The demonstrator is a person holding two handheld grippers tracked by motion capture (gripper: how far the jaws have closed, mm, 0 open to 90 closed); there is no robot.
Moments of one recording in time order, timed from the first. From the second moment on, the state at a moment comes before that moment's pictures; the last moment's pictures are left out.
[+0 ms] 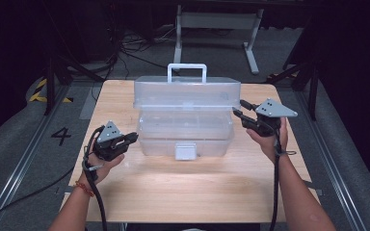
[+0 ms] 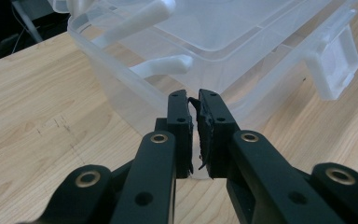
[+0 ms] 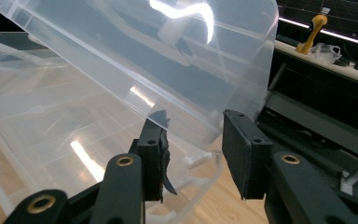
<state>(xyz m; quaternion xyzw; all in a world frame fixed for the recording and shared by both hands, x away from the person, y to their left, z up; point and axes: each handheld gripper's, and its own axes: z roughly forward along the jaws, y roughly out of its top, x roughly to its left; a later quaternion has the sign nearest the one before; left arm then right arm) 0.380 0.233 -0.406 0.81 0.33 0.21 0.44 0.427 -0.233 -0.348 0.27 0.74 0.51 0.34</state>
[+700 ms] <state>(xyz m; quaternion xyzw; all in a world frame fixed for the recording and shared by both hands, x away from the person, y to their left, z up) 0.380 0.233 -0.406 0.81 0.32 0.21 0.44 0.445 -0.230 -0.333 0.29 0.74 0.50 0.34</state>
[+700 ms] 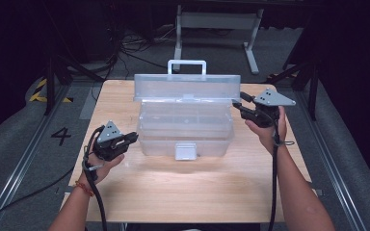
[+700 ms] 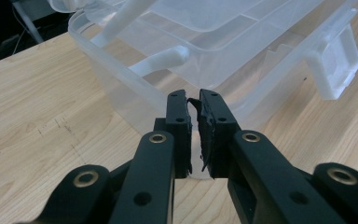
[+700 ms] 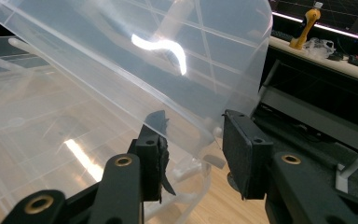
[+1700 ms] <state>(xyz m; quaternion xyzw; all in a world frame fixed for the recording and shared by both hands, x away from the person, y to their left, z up) 0.381 0.234 -0.405 0.81 0.32 0.21 0.44 0.475 -0.227 -0.319 0.30 0.74 0.49 0.35</state>
